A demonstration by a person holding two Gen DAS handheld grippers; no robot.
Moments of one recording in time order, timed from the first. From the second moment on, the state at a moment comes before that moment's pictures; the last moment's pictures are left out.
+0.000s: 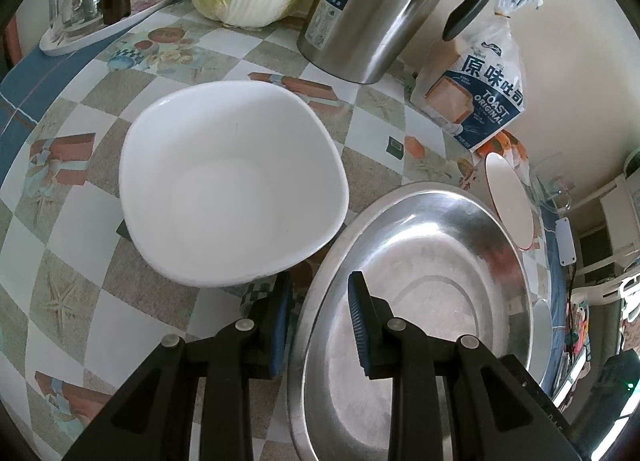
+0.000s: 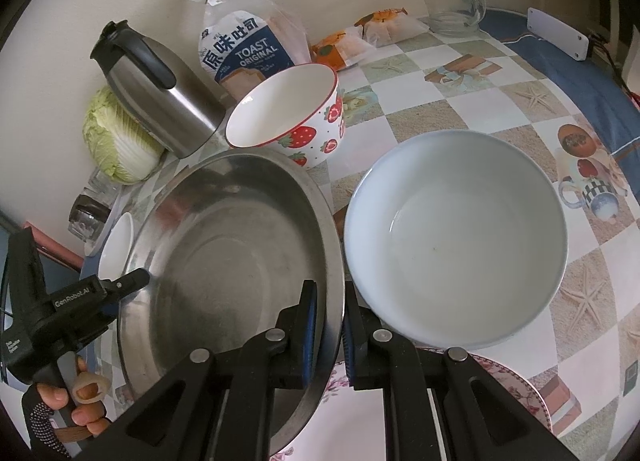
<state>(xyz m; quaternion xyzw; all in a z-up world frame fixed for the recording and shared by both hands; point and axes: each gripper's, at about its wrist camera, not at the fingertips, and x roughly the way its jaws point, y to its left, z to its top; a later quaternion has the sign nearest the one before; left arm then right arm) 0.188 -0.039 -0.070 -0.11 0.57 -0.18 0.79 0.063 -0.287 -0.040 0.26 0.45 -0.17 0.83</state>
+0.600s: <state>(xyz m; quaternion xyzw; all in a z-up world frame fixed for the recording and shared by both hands) 0.180 -0.037 -0.049 -0.07 0.57 -0.16 0.80 0.060 -0.278 -0.024 0.22 0.46 -0.18 0.84</state>
